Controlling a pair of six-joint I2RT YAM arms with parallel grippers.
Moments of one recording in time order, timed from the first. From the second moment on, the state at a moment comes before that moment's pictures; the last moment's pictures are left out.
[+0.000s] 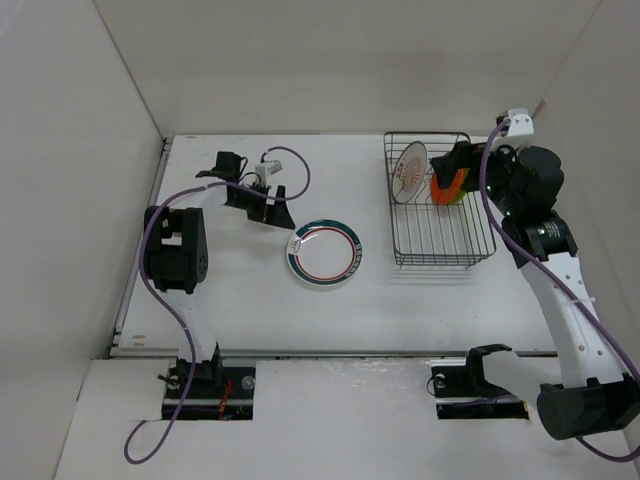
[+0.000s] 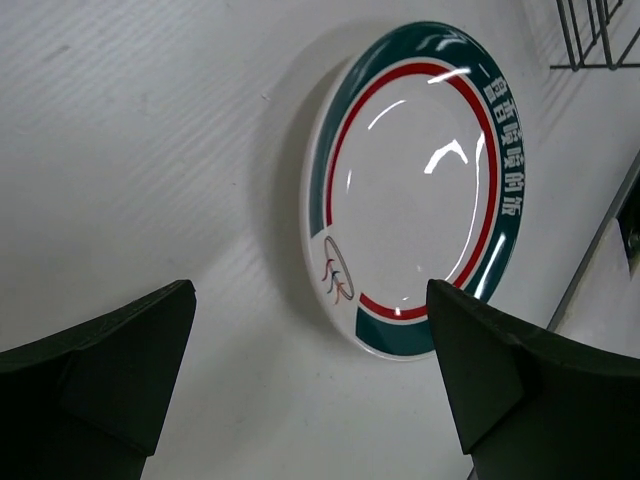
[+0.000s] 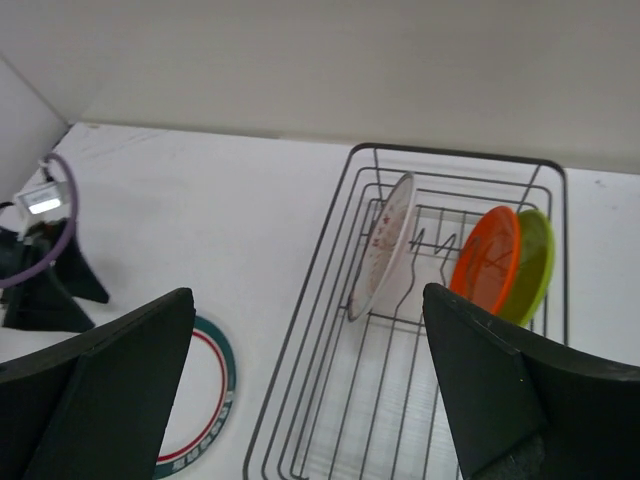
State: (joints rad) left arm -0.07 1.99 1.43 -0.61 0.86 0.24; right arm 0.13 1.05 1.20 -0.23 -0.15 0.14
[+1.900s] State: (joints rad) left arm -0.12 1.70 1.56 -0.61 0.94 0.20; right arm 0.38 1.00 0.90 0.07 -0.46 0.28
